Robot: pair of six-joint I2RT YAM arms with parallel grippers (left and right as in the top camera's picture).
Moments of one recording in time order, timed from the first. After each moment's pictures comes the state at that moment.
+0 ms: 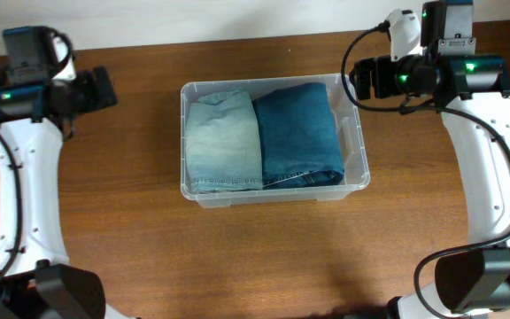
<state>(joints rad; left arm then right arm) 0.15 1.75 1.79 -0.99 -0.03 -0.09 -0.04 1.70 1.78 -1.00 -0.21 -0.13</state>
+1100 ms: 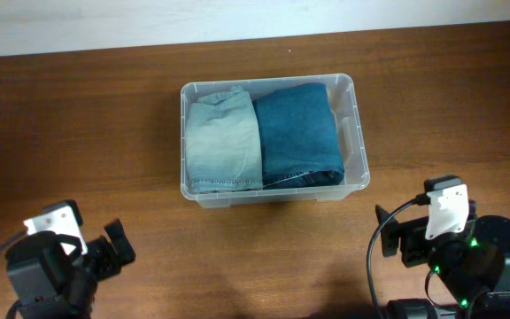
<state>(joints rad) 0.23 0.63 0.94 -1.13 0.02 -0.10 -0.04 0.52 0.96 -1.06 -0.16 -0.13</state>
